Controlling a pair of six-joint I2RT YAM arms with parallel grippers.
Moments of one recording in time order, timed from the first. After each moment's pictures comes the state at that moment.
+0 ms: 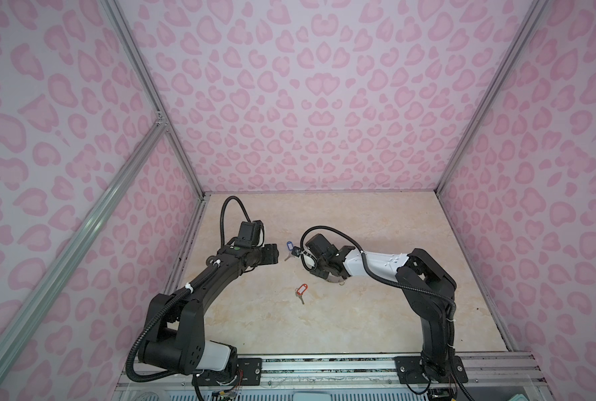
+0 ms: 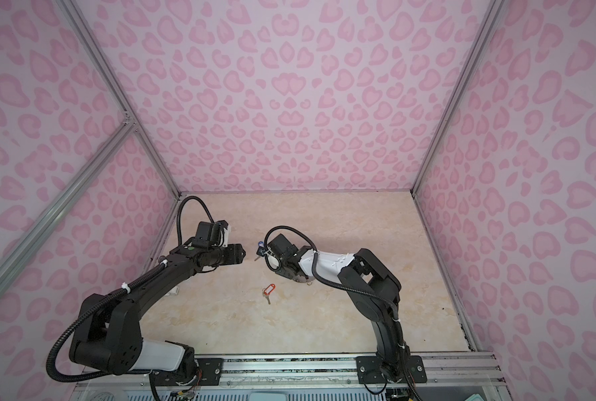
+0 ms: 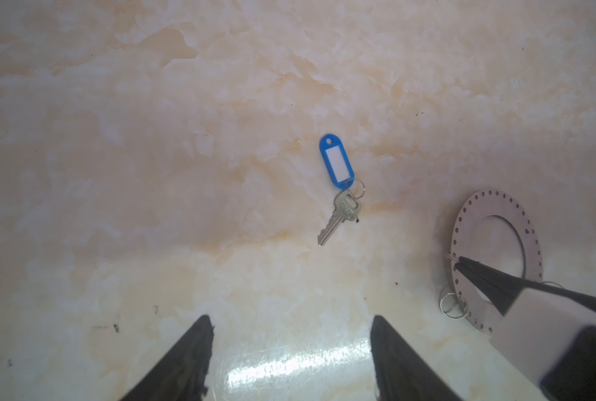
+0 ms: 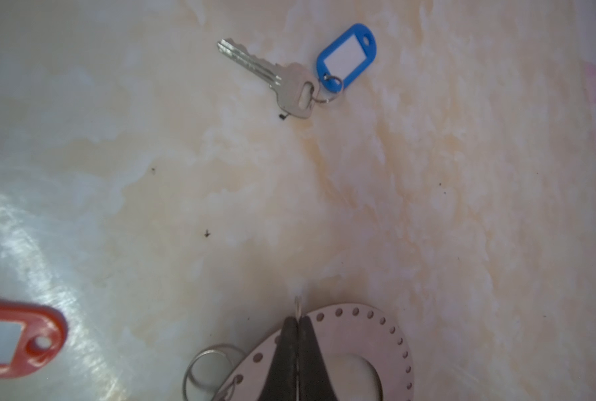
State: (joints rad) left arm -0.25 1.43 0.90 -0.43 0.10 -0.29; right arm 0.84 1.98 1.30 -0.31 0.19 -0.46
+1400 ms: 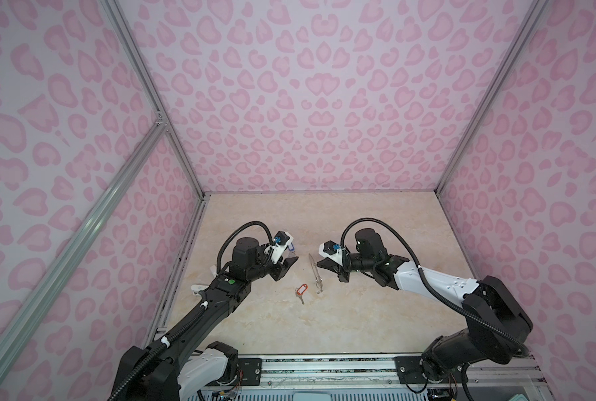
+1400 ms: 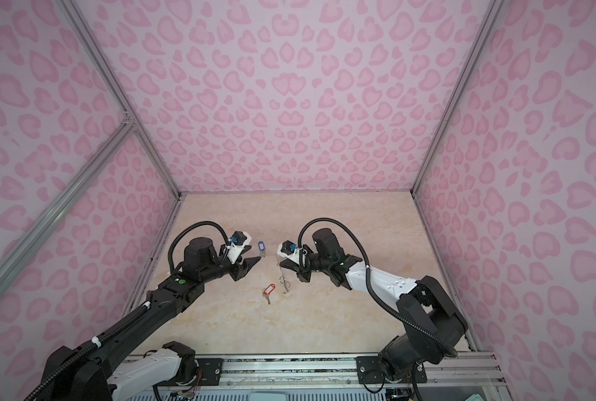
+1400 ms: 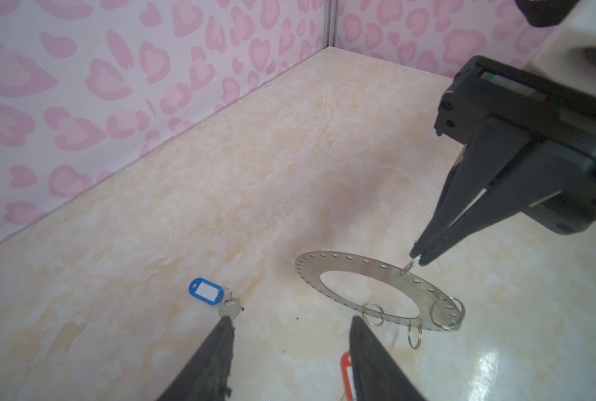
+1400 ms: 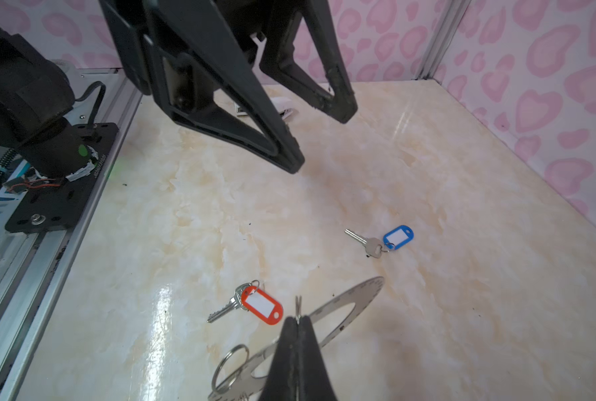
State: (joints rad) left arm -0.39 1.08 0.63 -0.01 0.42 0.29; right arm 0.63 1.50 0.81 0.16 -0.66 -0.41
